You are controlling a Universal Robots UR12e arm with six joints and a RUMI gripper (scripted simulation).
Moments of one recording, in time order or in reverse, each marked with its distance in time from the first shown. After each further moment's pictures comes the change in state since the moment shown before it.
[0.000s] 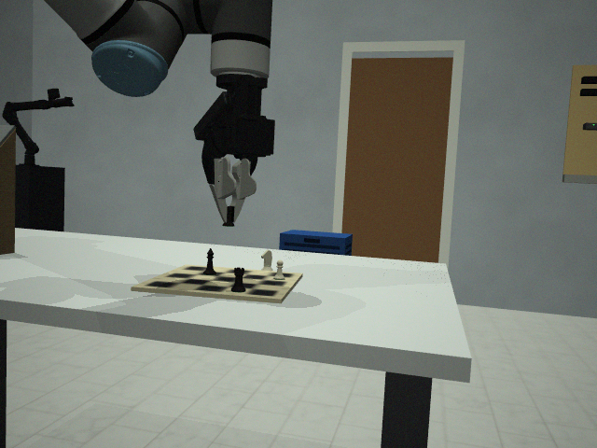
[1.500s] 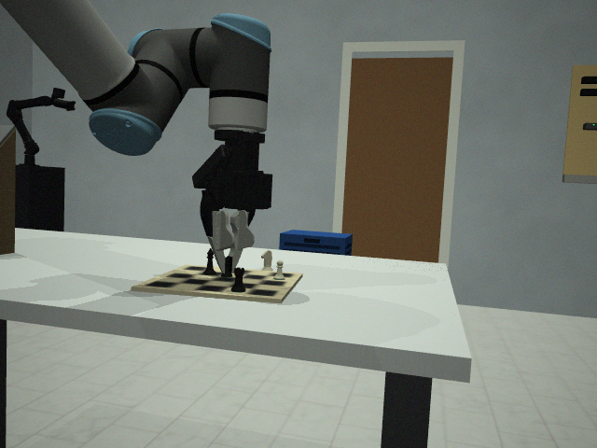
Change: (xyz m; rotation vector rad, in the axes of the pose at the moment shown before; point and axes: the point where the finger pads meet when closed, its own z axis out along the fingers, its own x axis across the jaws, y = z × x) arm 0.000 0.000 0.081 0.000 0.001 0.000
